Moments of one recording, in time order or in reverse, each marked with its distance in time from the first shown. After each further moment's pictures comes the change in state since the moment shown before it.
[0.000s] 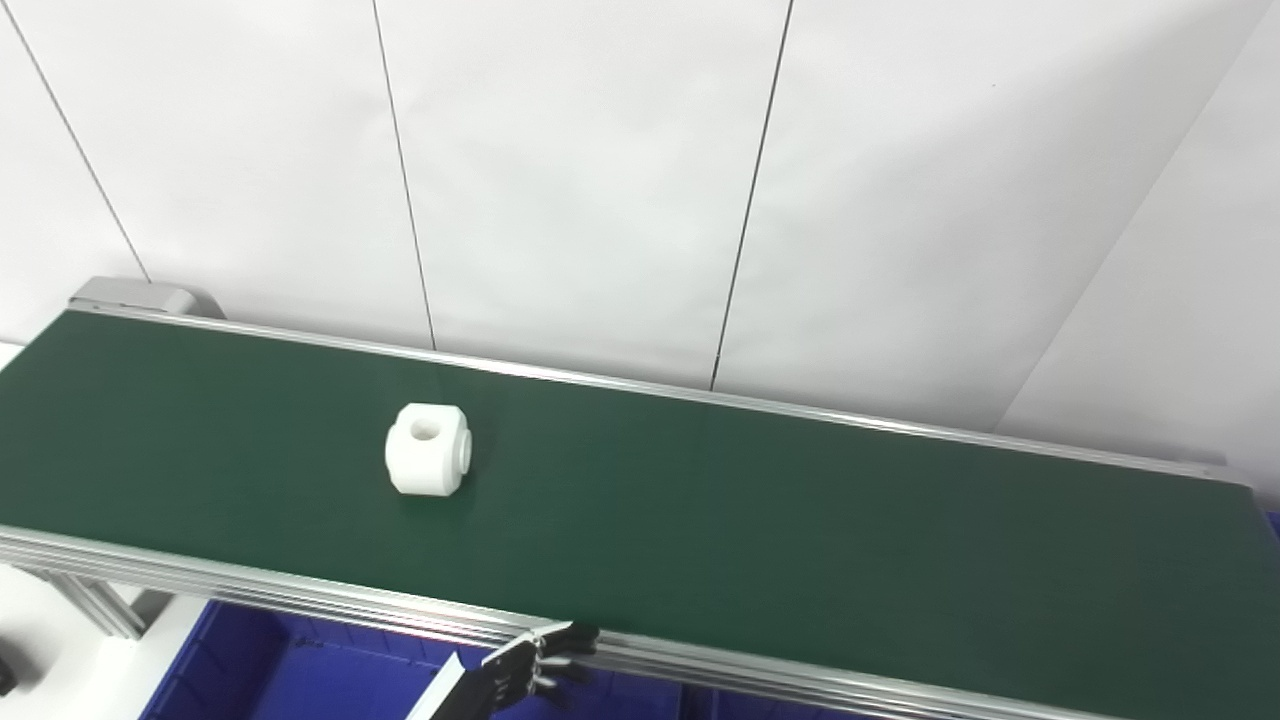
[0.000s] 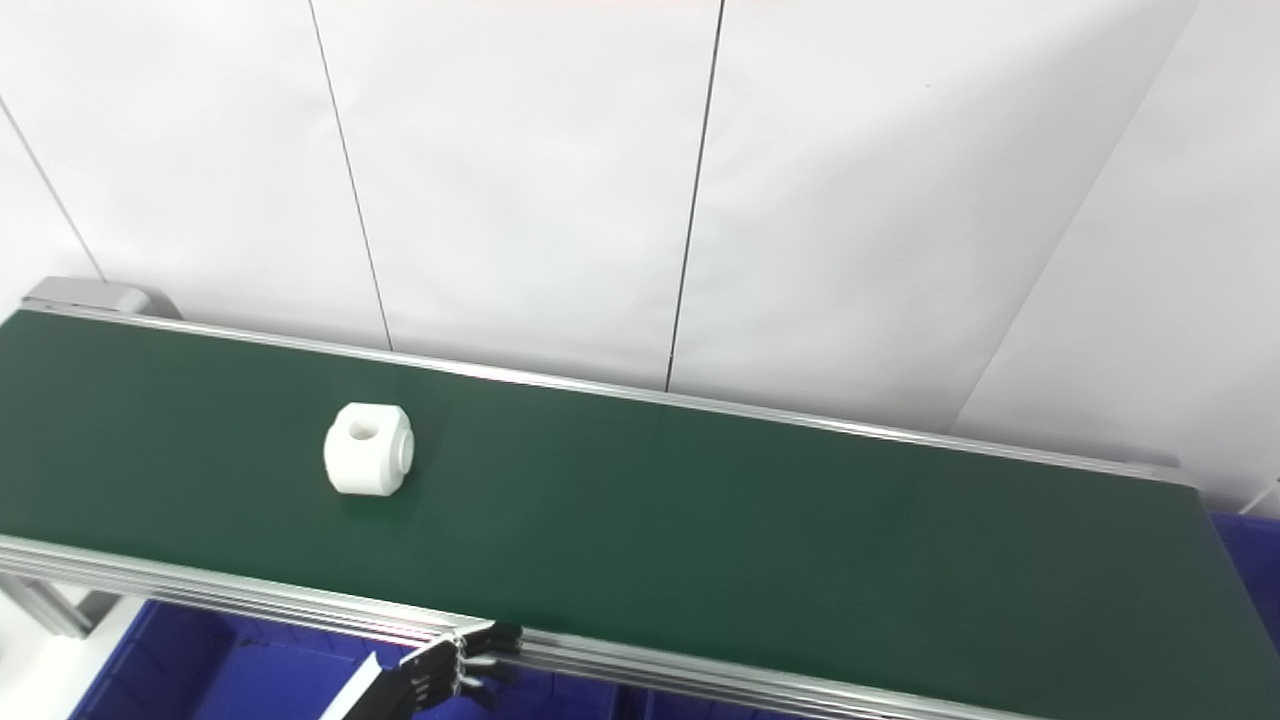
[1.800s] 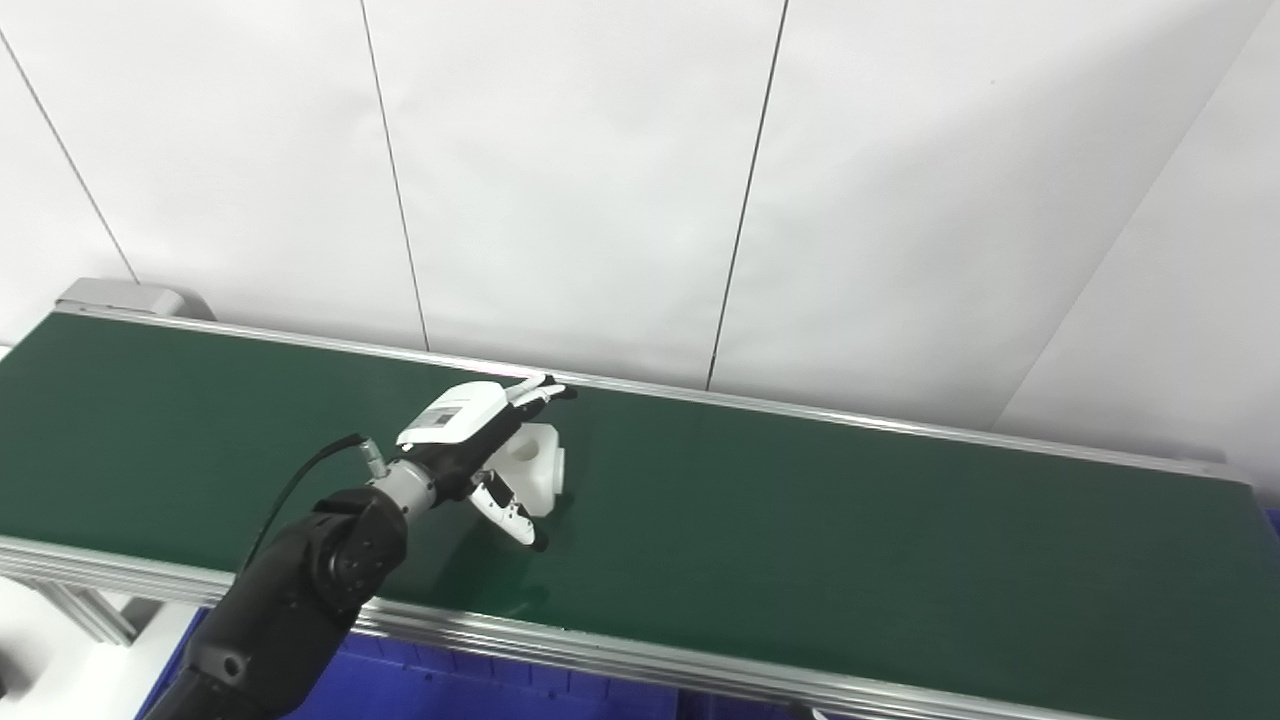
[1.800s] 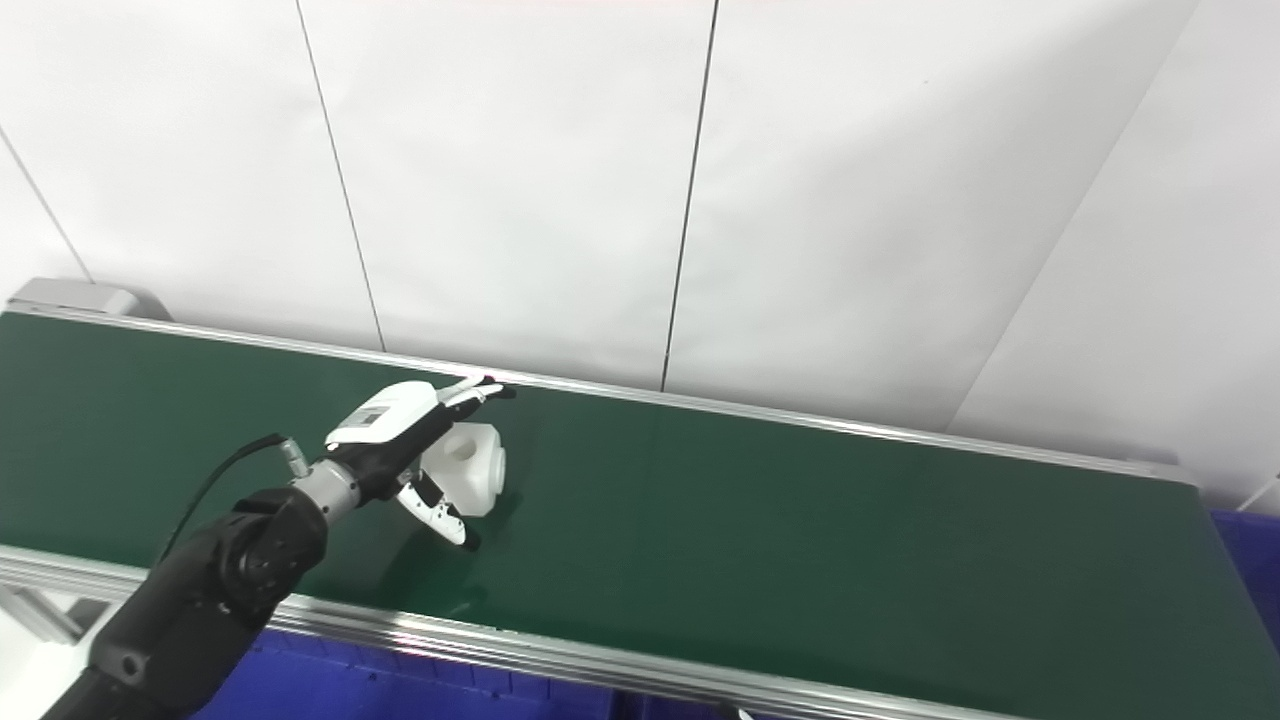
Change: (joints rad) left arm -0.638 0.084 0.093 0.267 0.652 0.373 -0.198; right arm -0.053 -0.032 0.087 0.010 0.023 0.000 -0.069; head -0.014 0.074
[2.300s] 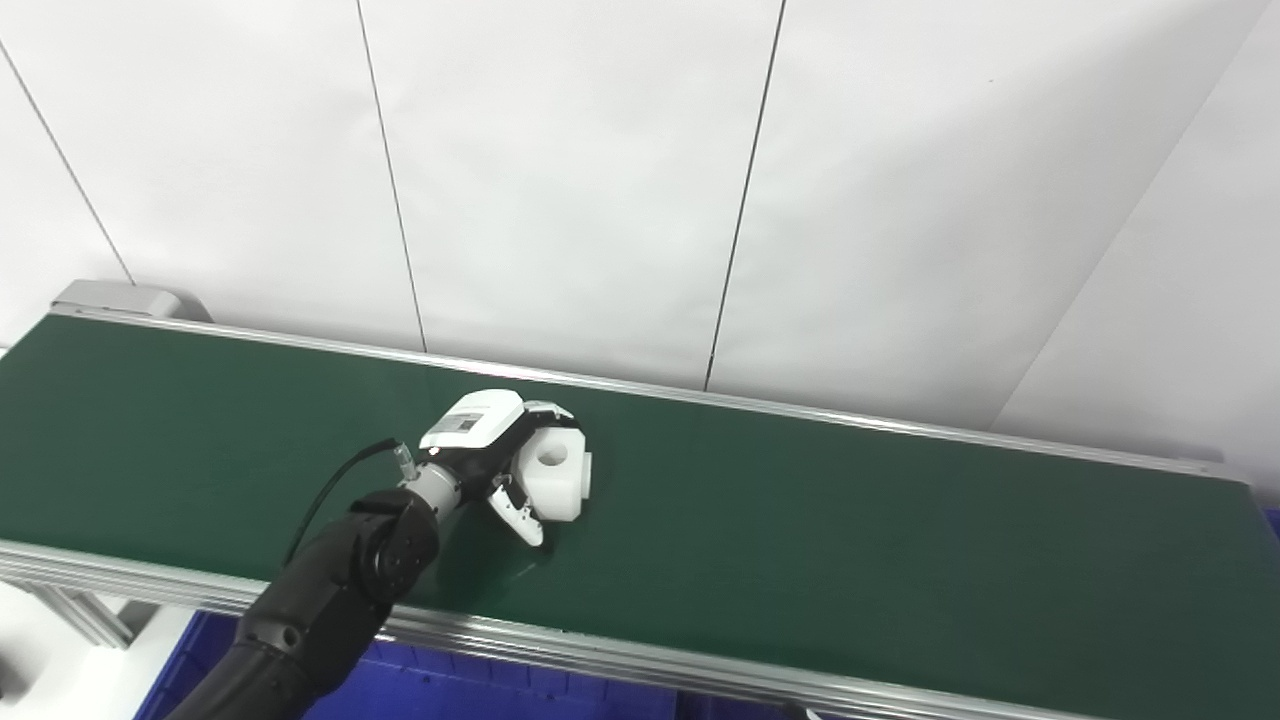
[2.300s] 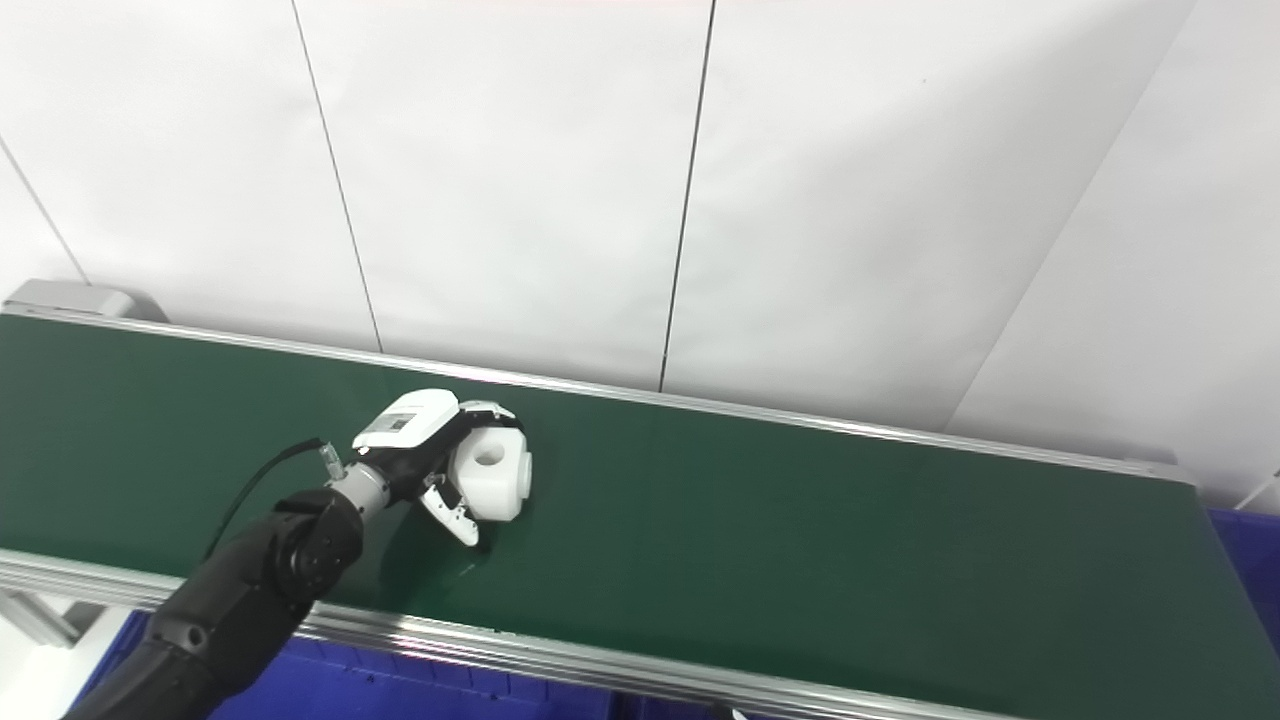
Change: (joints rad) left arm -0.074 -0.075 -0.028 0.276 0.004 -0.090 0.198; right arm 0.001 0.000 0.010 -0.006 -0.002 0.000 -0.011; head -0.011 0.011
